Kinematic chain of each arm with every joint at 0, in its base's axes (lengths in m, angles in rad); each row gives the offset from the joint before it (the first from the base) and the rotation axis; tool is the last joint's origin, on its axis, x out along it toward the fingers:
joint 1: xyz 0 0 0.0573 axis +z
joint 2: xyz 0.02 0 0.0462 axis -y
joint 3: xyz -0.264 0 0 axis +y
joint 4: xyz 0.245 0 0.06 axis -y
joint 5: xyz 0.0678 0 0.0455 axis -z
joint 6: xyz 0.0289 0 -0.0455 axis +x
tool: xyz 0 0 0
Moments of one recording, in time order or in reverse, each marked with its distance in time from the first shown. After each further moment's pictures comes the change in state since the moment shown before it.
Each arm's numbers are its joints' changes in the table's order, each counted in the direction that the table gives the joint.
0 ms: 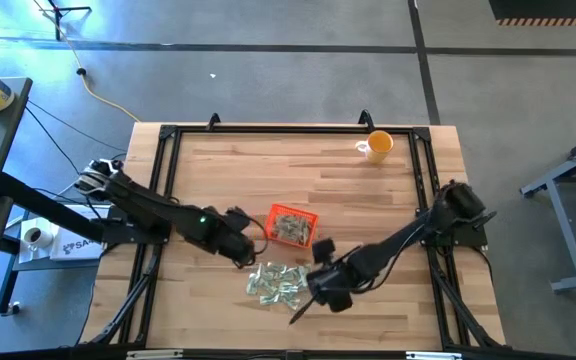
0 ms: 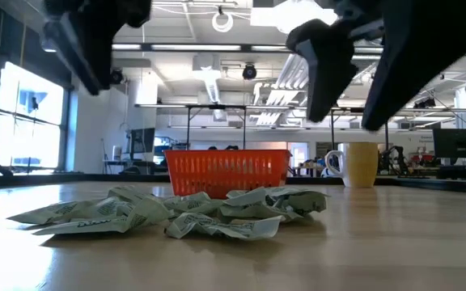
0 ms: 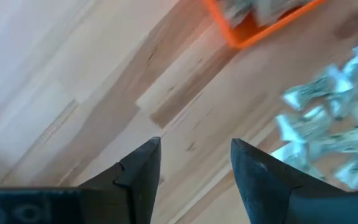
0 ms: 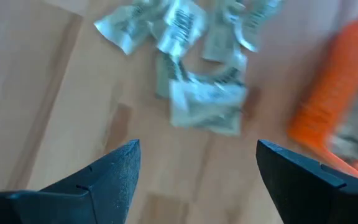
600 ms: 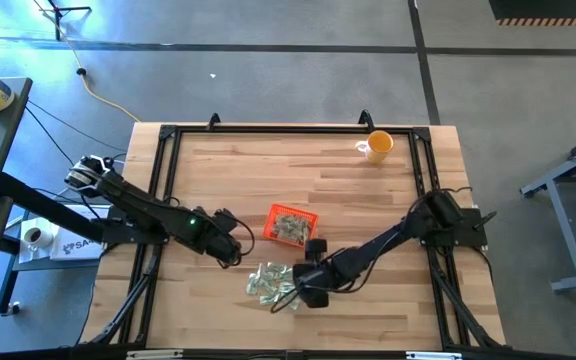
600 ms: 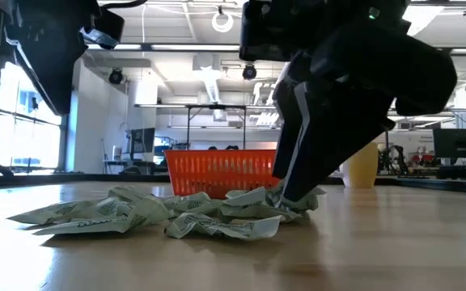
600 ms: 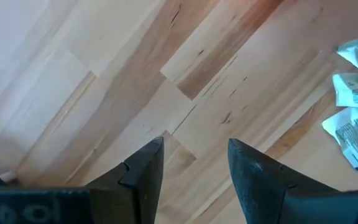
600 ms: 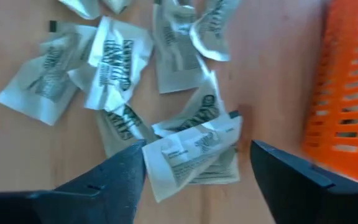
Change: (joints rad) left arm -0.024 0.091 0.176 0.030 0.043 0.018; right arm -0.058 -0.142 0.000 0.164 0.054 0.228
